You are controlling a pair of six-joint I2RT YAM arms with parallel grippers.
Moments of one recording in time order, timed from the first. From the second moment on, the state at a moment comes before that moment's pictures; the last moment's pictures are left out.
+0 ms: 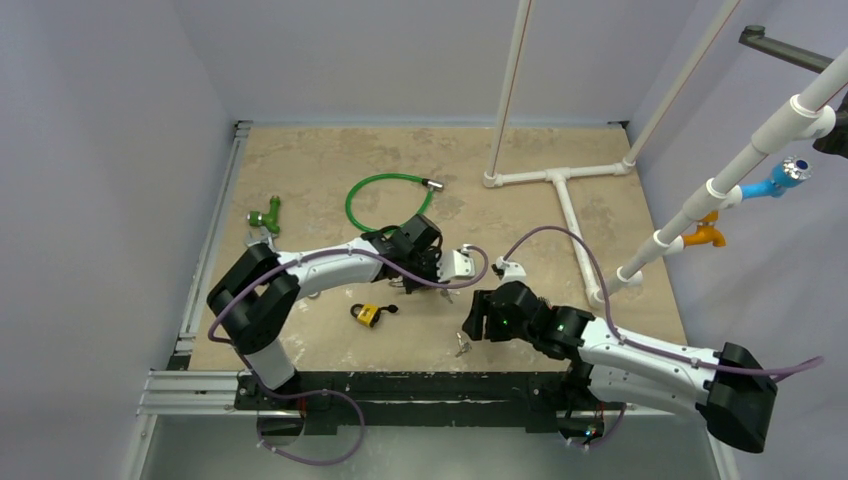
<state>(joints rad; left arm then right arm) -0.85 1.69 1.04 -0.37 0.23 0.61 0.99 0.88 0.41 -0.34 0.19 0.87</state>
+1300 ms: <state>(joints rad) -0.81 1.35 1.18 -0.64 0.36 0.46 0.88 0.93 0.48 -0.63 0.43 1.19</state>
